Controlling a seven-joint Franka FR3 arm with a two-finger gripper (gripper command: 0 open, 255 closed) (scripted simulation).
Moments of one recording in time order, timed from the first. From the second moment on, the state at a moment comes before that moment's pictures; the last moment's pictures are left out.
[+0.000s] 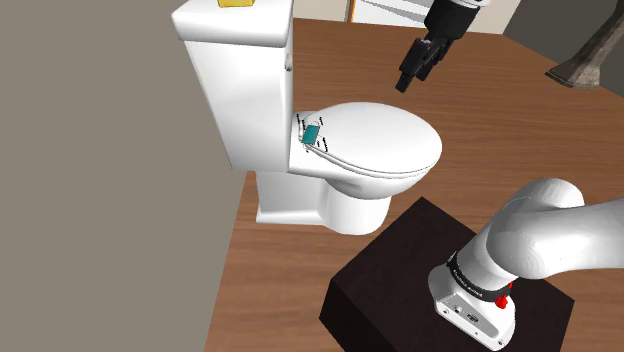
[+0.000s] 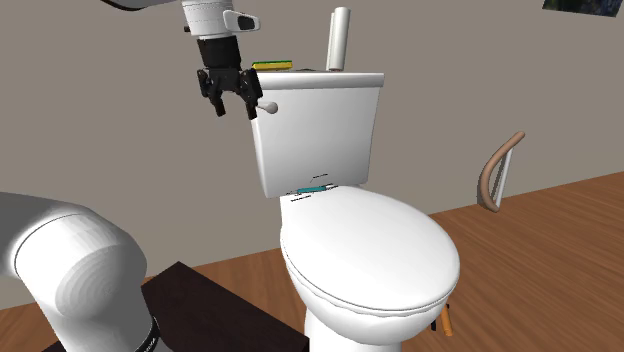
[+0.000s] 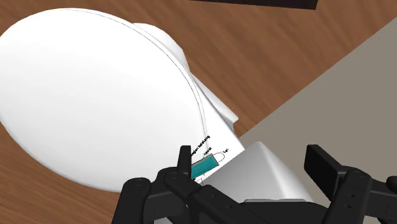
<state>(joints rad) -0.02 -0.82 0.00 -2.31 0.02 1.69 -0.10</state>
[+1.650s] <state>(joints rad) -0.05 -0.04 0.08 -2.16 -0.14 2.29 -0.01</state>
